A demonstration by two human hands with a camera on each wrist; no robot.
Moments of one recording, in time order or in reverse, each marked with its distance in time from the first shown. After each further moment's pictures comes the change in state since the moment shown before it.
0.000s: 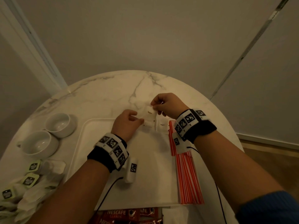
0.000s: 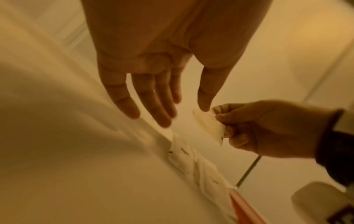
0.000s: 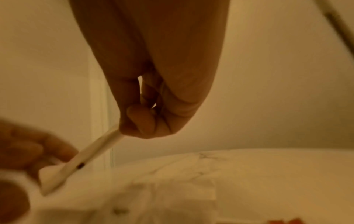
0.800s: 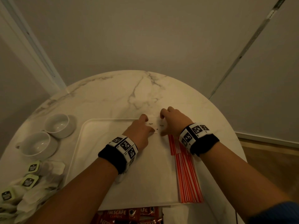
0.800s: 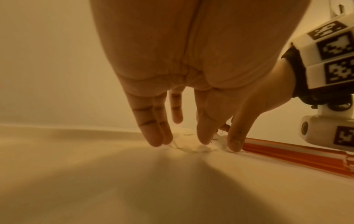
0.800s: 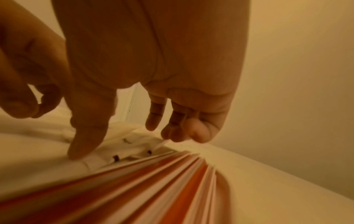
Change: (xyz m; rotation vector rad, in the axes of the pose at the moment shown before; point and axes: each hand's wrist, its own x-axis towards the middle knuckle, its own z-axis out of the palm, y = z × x) left_hand -0.011 -0.003 0.023 0.919 -0.356 0.427; right_hand -0.024 0.044 0.015 -0.761 -0.104 0.052
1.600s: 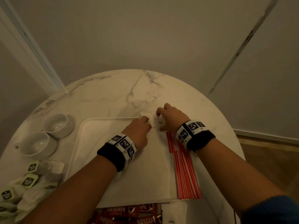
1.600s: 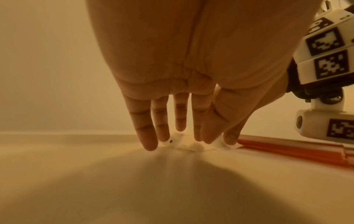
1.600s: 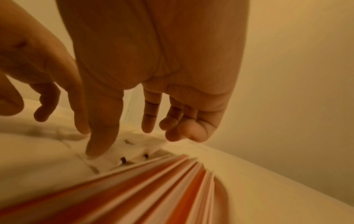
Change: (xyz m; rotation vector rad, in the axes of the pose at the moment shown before) left_hand 0.004 -0.002 0.001 0.071 -0.088 0.022; right_hand 0.003 0.000 -0.001 -0.038 0.032 -0.045
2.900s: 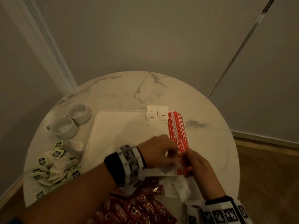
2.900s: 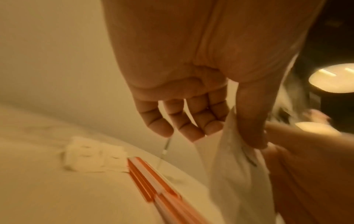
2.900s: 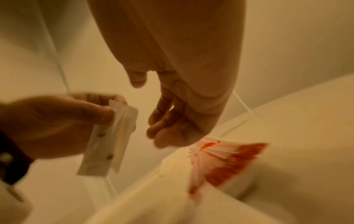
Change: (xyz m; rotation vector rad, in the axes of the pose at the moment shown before) left_hand -0.118 0.088 -0.019 -0.258 -0.040 0.445; right_hand -0.231 -0.040 0.053 1.312 0.256 0.323
